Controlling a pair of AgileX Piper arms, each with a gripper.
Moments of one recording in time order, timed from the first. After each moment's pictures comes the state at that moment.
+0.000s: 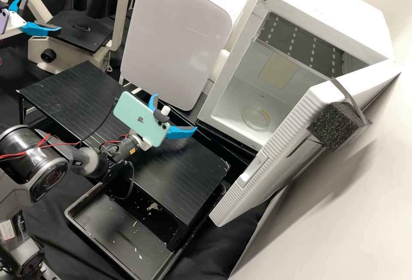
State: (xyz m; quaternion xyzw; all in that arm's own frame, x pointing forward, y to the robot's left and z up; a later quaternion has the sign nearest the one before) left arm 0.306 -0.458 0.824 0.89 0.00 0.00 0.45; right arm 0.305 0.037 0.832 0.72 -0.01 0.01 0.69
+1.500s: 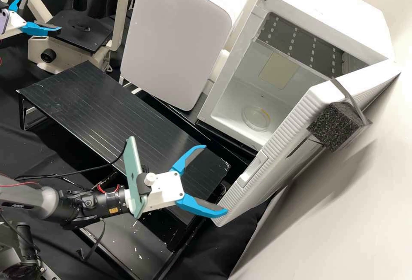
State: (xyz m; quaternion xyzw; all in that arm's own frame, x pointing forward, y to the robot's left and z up) left arm 0.306 -0.458 0.824 0.89 0.00 0.00 0.45; right arm 0.172 -0.014 0.928 0.64 -0.34 0.17 0.67
